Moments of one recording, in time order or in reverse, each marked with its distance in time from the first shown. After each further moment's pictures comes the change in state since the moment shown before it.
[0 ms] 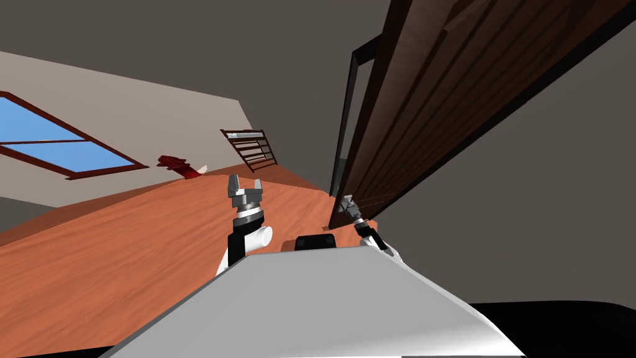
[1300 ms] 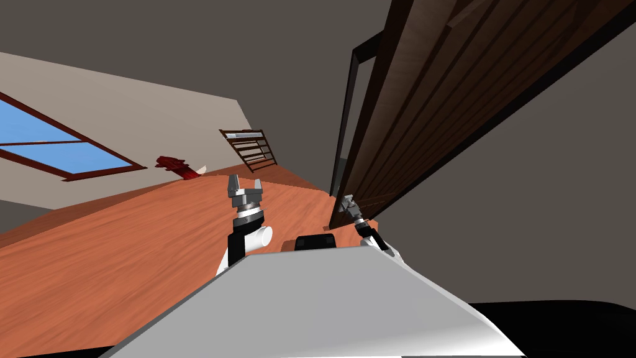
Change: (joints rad) arm 0.005 -0.006 -0.005 -0.005 -0.002 -0.005 0.002
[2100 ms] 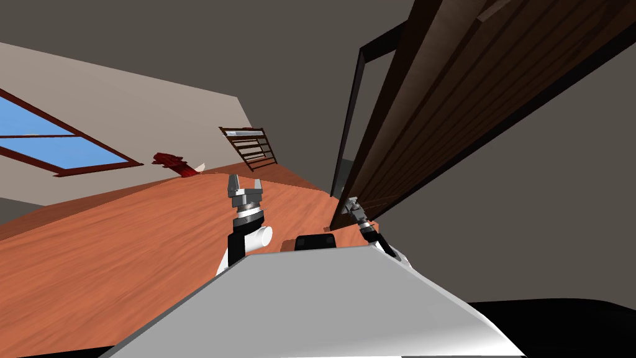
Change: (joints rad) arm 0.021 -0.052 0.020 0.077 0.021 -0.128 -0.059
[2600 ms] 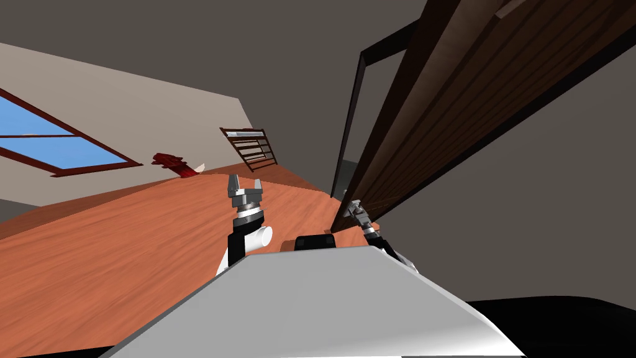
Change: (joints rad) arm 0.030 -0.037 0.033 0.058 0.024 -0.119 -0.044
